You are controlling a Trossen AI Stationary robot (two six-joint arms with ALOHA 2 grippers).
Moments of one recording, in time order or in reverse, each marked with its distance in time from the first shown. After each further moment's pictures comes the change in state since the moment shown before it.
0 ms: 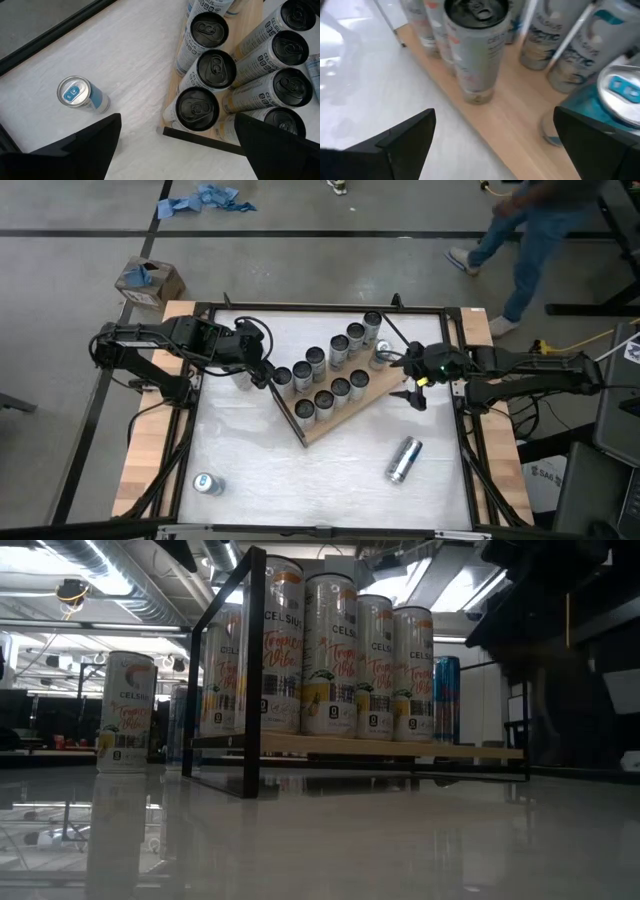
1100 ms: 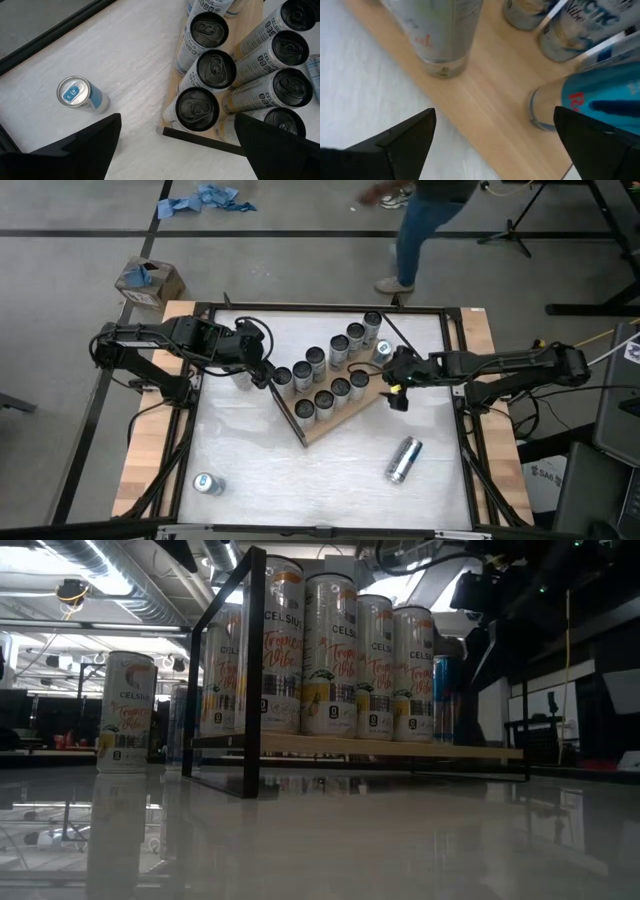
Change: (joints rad) left arm 0.000 0.001 0.000 0.001 0.000 0.000; right arm 0.028 0.270 -0.001 0.032 0.175 -0.010
